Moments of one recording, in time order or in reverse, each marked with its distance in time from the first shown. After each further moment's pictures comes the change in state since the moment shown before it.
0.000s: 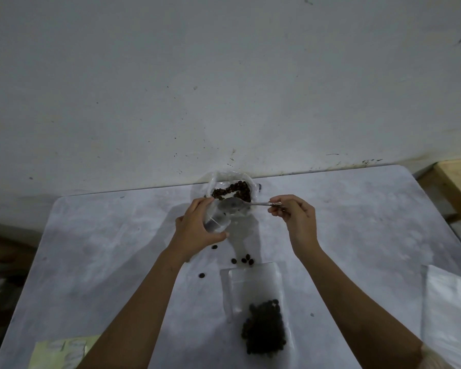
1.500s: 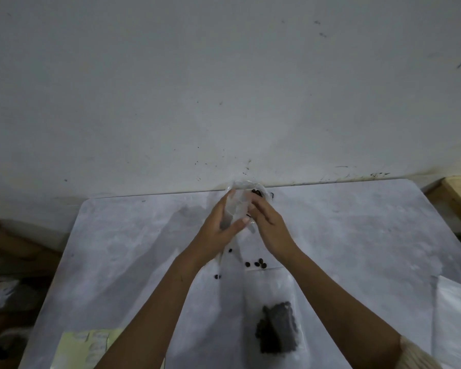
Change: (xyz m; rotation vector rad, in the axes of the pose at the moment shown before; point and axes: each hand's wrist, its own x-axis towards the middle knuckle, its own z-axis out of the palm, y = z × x) left_hand -0.036 0.047 -0.033 -0.569 -0.112 0.065; right_hand -0.029 0.000 0.058 -0.421 -0.409 -0.092
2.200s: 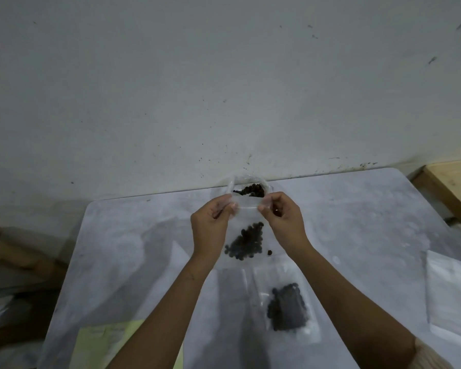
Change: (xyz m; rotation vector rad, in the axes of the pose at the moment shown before) left_hand -0.027 0.006 0.001 -0.228 0.485 0.138; right_hand -0.030 -0.009 0.008 0.011 0.305 -0.049
